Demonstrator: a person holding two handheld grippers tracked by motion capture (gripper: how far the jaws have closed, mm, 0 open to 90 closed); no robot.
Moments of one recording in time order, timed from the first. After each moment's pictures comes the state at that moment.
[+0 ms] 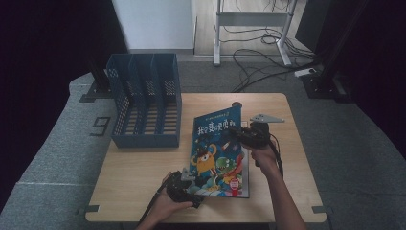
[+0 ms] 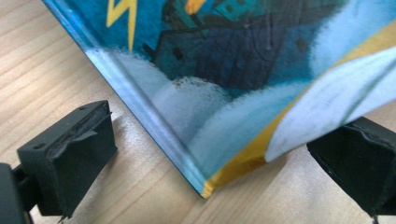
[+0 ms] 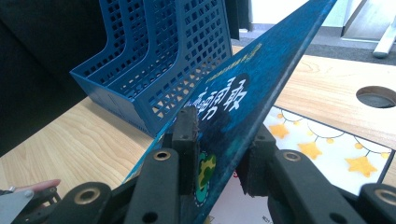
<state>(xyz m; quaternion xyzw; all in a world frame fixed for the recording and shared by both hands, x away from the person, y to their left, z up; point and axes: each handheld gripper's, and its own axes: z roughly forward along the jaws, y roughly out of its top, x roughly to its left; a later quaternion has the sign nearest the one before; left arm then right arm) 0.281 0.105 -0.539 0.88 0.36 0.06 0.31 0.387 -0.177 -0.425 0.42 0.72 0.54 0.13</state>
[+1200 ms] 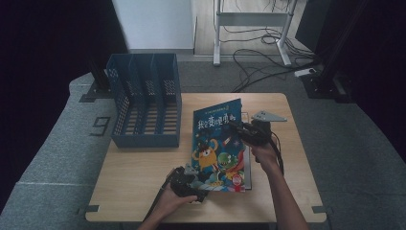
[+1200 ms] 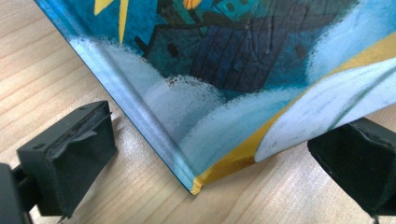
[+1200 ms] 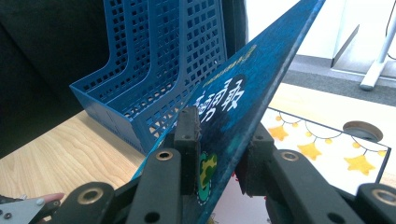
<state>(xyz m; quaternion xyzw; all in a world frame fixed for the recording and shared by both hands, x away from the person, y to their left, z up) 0.300 0.094 -0.538 0.87 0.38 0.05 0.32 0.386 -0.177 -0.412 0.39 0.71 0.56 0.17</state>
